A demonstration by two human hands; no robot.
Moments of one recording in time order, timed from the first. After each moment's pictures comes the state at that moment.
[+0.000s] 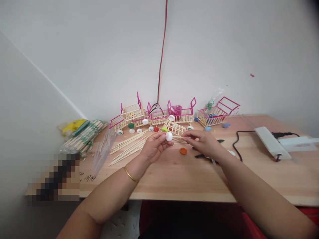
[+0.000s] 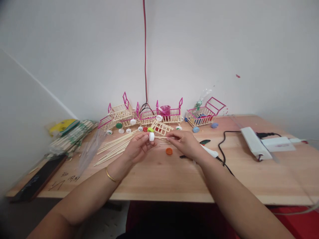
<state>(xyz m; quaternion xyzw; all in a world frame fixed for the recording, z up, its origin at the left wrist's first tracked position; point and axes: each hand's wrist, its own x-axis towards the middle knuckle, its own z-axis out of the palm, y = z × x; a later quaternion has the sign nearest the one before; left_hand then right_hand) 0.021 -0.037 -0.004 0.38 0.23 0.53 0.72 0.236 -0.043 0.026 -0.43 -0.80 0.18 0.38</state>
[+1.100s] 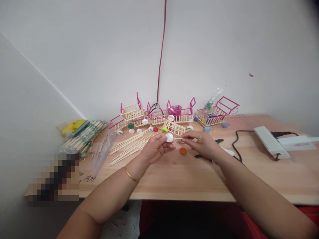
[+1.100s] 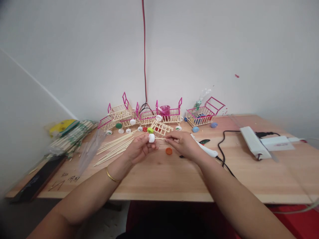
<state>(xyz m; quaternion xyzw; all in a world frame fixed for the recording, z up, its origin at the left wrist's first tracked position) 0.020 -0.039 -0.002 0.40 0.21 0.47 0.76 0.235 -0.040 0.021 -0.41 -0.82 0.18 0.37</state>
